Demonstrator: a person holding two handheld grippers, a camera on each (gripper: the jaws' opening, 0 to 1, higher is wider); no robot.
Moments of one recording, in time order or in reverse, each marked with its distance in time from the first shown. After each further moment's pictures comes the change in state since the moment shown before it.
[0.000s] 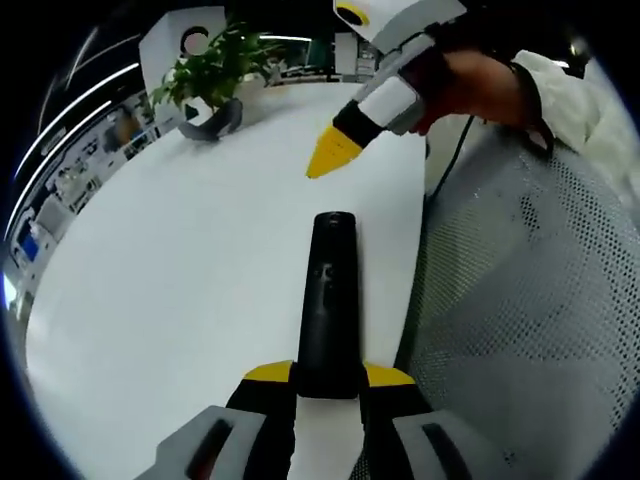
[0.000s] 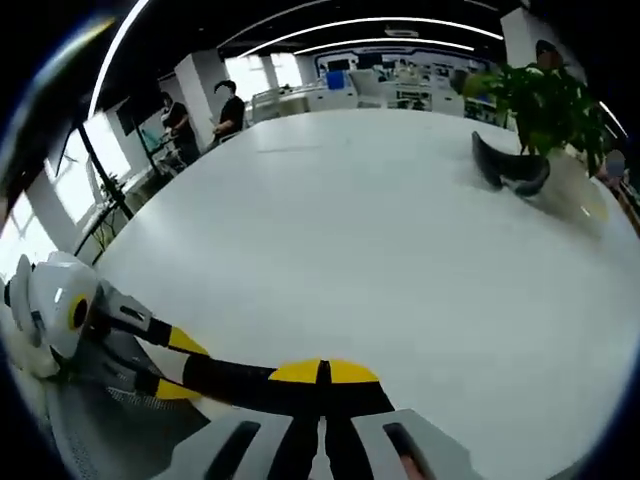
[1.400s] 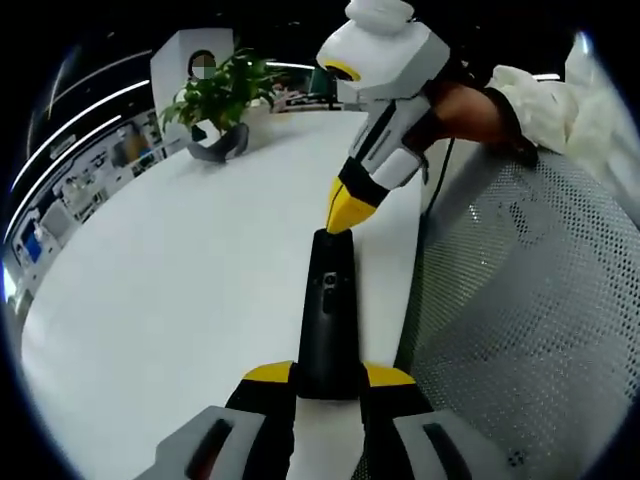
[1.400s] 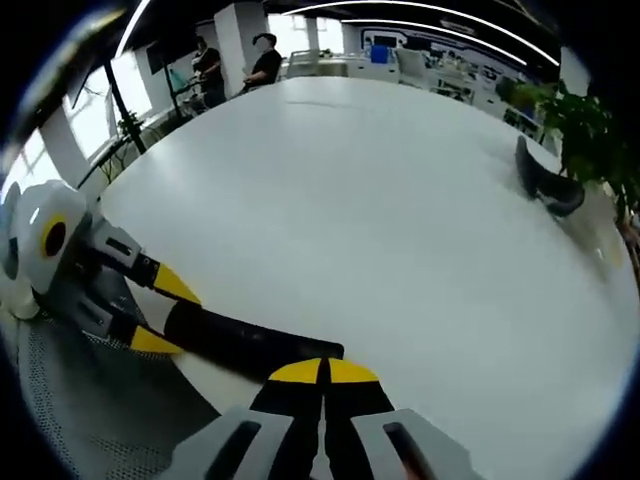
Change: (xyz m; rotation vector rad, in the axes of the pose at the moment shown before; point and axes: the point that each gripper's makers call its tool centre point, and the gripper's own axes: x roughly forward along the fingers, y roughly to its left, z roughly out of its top) left arm 0.000 0.000 0.003 -0.007 -0.121 0.007; right arm 0.016 0.007 -0.027 -0.191 0.136 0.002
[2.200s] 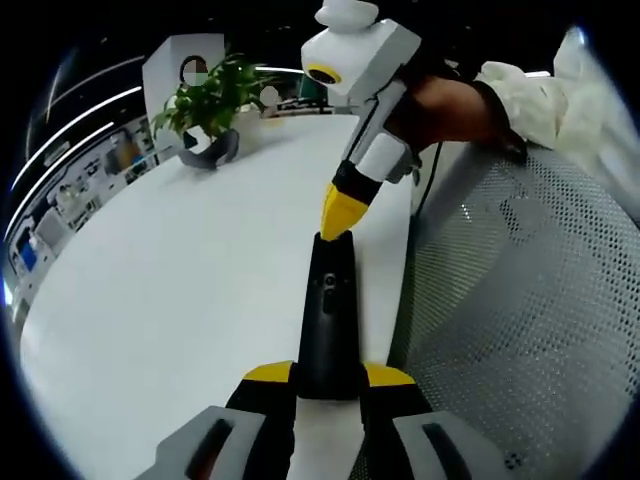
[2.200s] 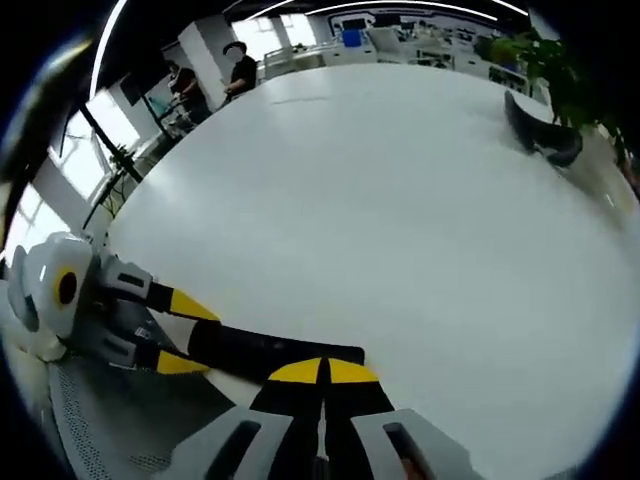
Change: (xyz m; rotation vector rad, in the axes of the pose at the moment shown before) left arm 0.002 -0.006 0.003 0.027 -0.018 -0.027; right arm -0.003 0.012 -0.004 0.149 0.041 0.082
